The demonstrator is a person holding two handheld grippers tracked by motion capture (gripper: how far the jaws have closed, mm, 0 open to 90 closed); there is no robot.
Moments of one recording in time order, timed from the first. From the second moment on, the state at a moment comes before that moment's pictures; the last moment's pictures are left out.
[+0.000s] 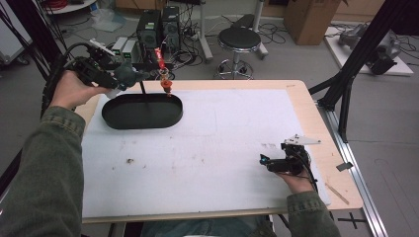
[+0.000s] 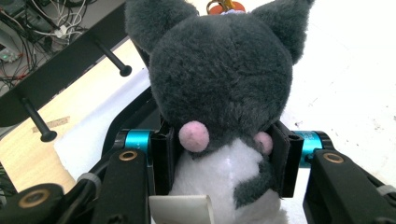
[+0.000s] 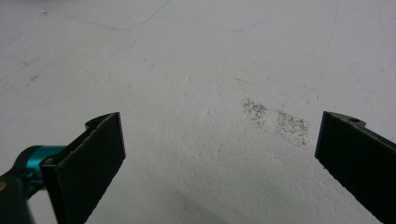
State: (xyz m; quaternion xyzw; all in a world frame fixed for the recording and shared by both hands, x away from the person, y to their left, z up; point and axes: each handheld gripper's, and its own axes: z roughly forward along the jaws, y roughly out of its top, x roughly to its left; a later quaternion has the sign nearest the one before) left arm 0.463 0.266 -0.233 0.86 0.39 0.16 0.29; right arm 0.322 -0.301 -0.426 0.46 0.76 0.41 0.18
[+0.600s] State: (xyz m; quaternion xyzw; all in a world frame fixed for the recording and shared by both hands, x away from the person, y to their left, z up) left arm 0.487 0.262 -0.248 0.85 0.41 0.16 0.28; right arm 0.322 -0.302 -0.427 0.46 0.76 0.42 0.18
